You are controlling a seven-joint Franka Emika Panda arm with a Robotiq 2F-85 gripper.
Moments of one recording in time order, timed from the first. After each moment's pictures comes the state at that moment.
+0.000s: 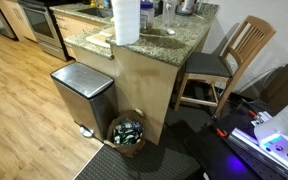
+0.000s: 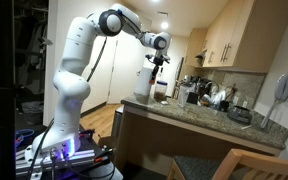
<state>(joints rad) 0.02 0.13 -0.03 -1.62 0.15 1.82 0.91</state>
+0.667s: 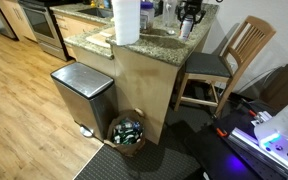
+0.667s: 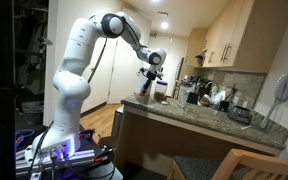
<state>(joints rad) 0.04 0.17 -0.01 -1.84 0.19 1.91 0.83</state>
